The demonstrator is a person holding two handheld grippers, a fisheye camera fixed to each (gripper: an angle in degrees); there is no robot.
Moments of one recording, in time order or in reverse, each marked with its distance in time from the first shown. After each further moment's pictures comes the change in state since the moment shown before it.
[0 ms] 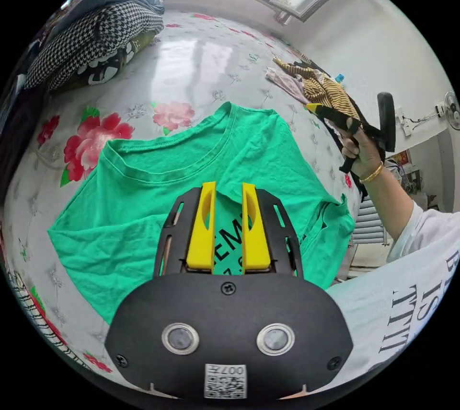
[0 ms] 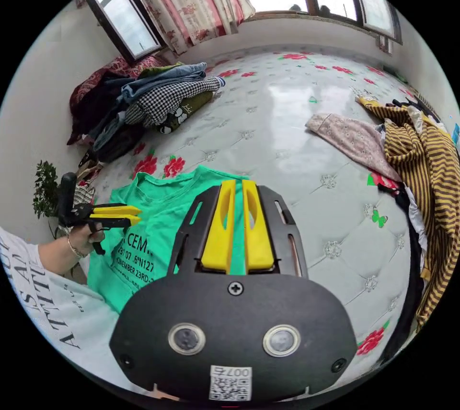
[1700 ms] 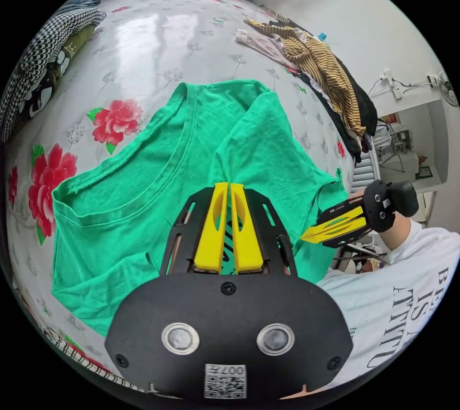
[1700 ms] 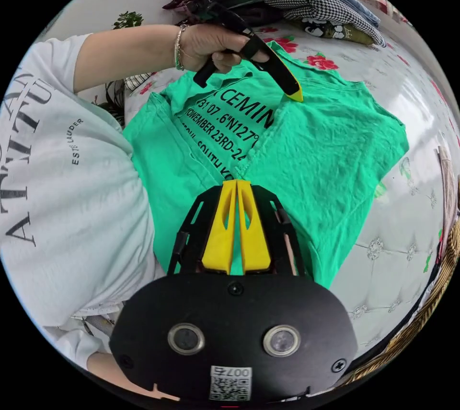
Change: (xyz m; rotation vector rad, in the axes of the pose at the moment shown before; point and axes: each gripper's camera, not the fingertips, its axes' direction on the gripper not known) left arm -0.003 -0.063 0.050 -0.224 0.082 0.176; right arm -0.090 0.124 0.033 -0.530 -0.271 -0.573
